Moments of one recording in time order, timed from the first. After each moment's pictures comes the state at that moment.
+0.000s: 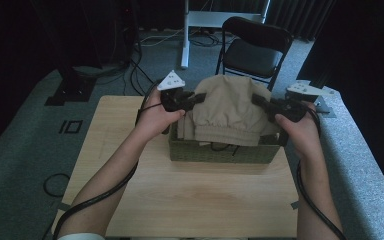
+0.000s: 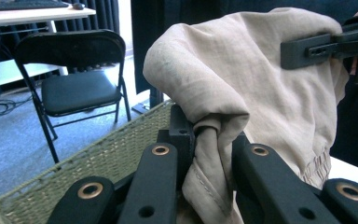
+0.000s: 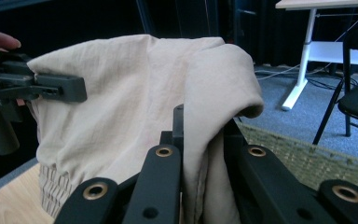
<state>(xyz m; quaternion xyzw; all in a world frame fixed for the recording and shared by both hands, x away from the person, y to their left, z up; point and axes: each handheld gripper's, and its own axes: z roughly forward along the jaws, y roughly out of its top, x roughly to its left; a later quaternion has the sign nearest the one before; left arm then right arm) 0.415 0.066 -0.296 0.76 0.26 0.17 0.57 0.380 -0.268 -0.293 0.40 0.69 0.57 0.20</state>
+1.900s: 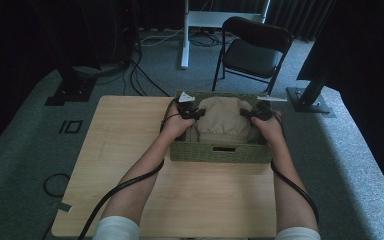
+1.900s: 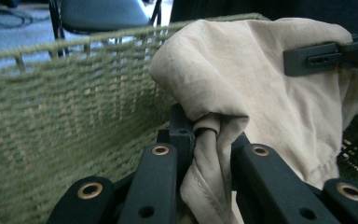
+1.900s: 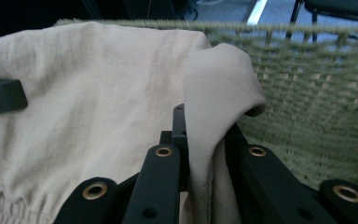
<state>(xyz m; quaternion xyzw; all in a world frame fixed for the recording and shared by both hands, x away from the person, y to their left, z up) 0.513 0.033 -0.458 0.77 0.38 0.13 0.50 0.508 -0.272 -0.451 0.52 0.70 0.46 0.16</state>
